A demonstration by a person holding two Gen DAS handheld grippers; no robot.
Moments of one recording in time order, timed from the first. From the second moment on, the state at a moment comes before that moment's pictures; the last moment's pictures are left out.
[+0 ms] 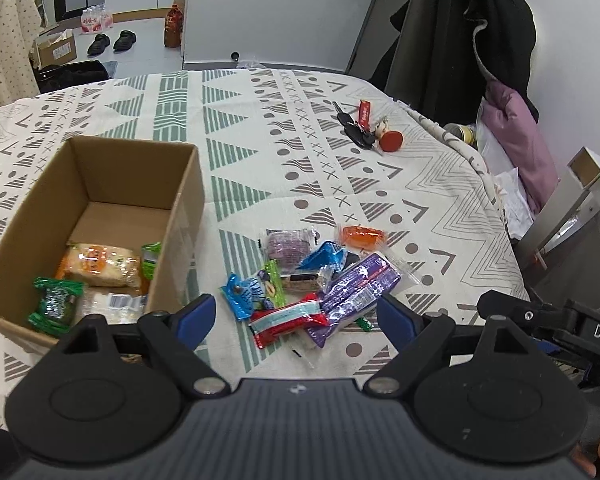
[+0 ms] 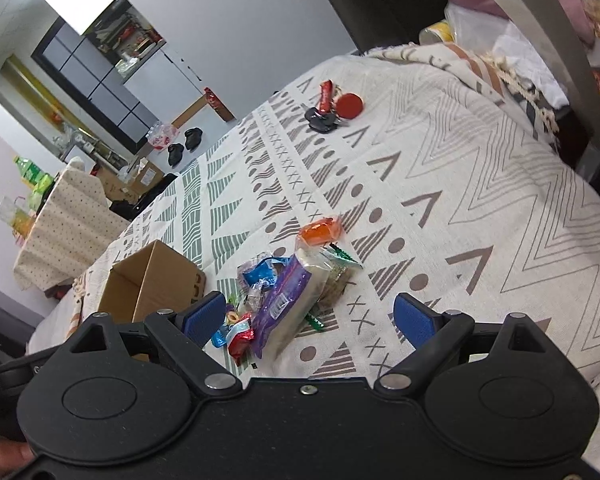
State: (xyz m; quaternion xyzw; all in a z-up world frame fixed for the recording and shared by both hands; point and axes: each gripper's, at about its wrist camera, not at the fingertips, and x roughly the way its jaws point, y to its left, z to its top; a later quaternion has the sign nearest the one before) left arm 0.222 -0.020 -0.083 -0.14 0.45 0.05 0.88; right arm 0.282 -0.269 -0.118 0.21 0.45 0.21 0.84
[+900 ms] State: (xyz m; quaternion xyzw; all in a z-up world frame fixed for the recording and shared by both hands) left arm 0.276 -0.020 -0.172 -0.16 0.51 0.06 0.84; right arm 0.334 -0.241 -0.176 0.26 0.50 0.24 0.79
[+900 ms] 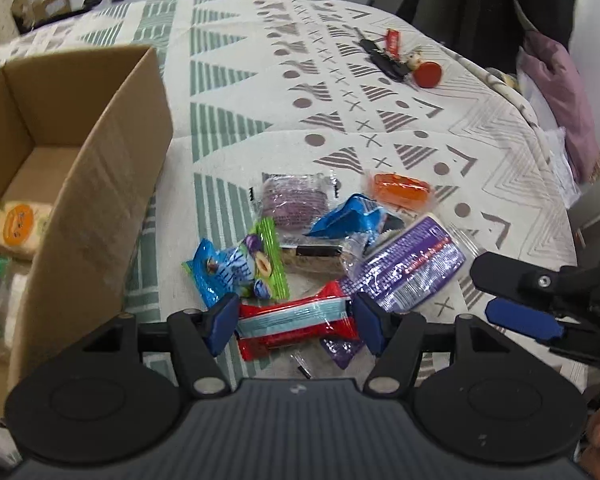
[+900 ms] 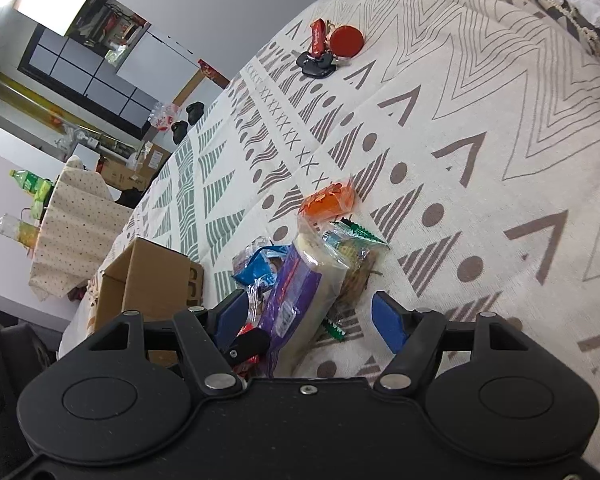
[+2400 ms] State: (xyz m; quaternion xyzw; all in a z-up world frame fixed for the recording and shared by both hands) left arm 0.233 -0.008 -0.119 -0.18 0.50 0.07 0.85; right arm 0.282 -0.246 -0.134 0.22 0.45 0.26 0.83
